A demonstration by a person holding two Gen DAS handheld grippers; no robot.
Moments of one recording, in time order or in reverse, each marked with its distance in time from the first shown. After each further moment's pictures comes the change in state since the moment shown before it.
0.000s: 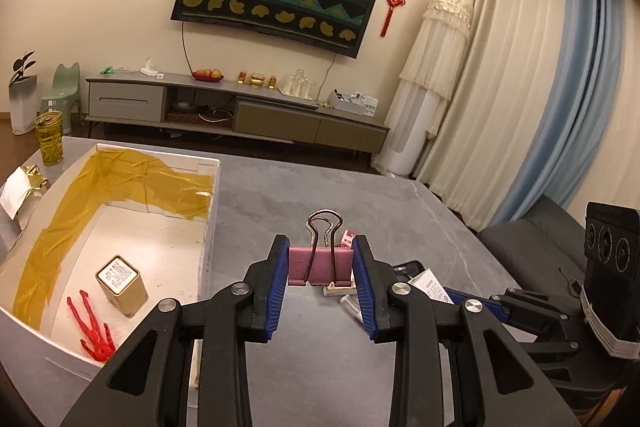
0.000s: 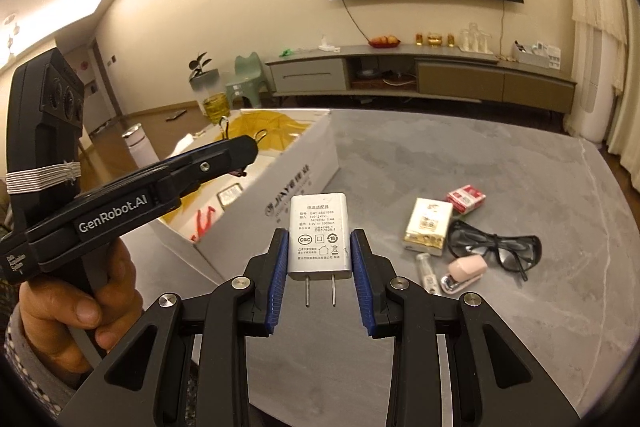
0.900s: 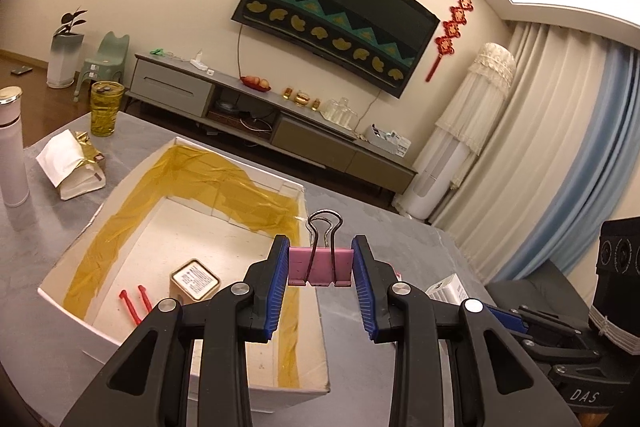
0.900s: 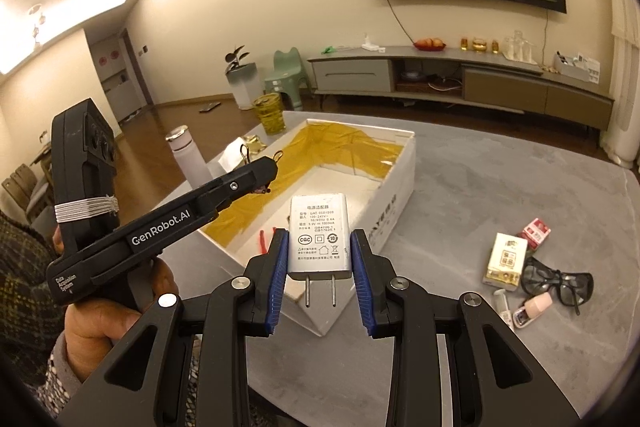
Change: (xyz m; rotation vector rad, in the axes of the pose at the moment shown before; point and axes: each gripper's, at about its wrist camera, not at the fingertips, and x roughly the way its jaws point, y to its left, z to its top) left arm -0.044 0.107 0.010 -0.211 -0.092 0.052; right arm 0.033 0.083 0.043 -0.052 0.021 0.113
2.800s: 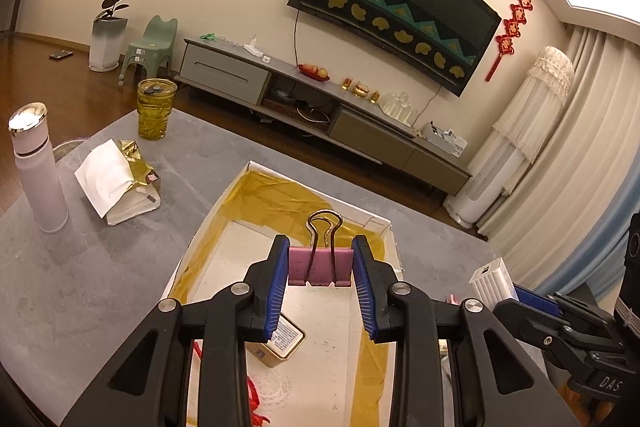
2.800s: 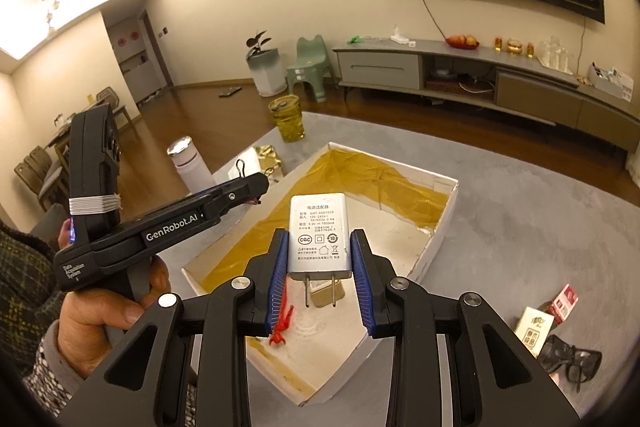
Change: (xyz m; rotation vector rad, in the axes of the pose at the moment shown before) left arm 0.044 0.067 0.068 -0.051 0.085 0.183; right arm 0.079 0.003 0.077 -0.061 0.074 0.080
